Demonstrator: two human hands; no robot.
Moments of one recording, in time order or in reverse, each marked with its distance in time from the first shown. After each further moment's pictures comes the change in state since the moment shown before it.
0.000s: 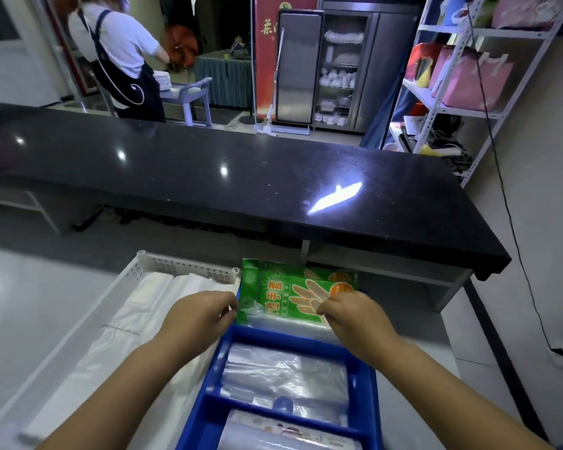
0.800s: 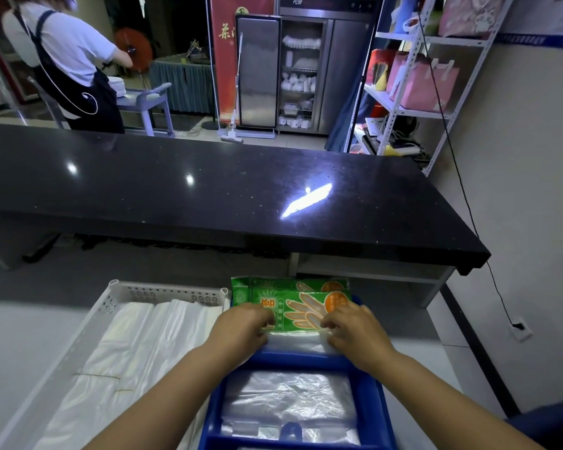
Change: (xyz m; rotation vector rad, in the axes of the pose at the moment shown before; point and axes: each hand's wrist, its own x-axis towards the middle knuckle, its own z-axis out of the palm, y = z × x) left_hand 0.061 0.007 0.062 -0.081 -0.147 0.203; right_hand 0.002 0.022 0.043 0.122 -0.128 0.352
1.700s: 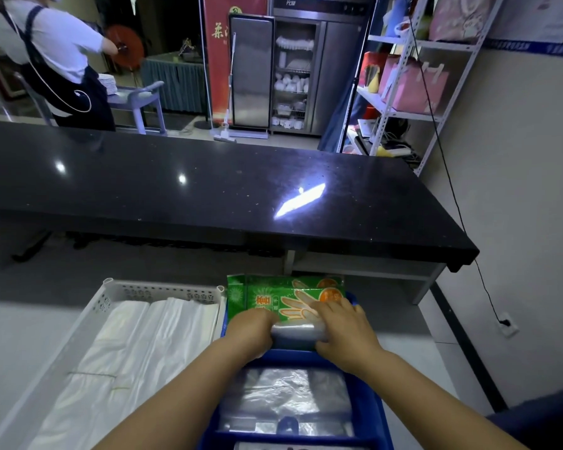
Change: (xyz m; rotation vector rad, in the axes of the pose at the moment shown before) left_hand 0.011 0.032 0.001 0.039 -0.280 -0.172; right_hand -0.005 -0.025 -0.004 -0.147 -0.081 0.043
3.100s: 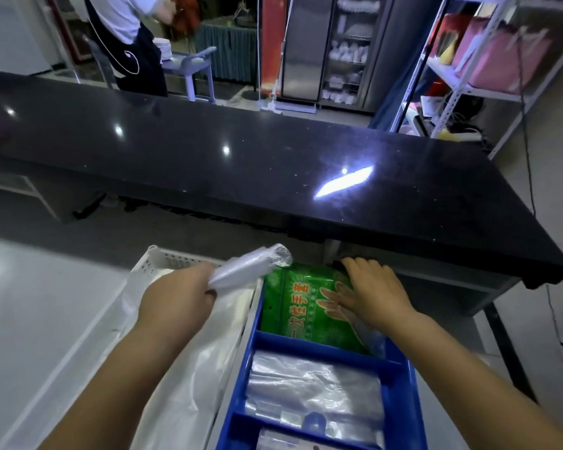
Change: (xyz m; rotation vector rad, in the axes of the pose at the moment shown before) left_hand -0.092 -0.089 -0.074 0.029 0.480 -0.338; right_hand 0.068 -0.017 -0.028 -0.146 0.090 -0.061
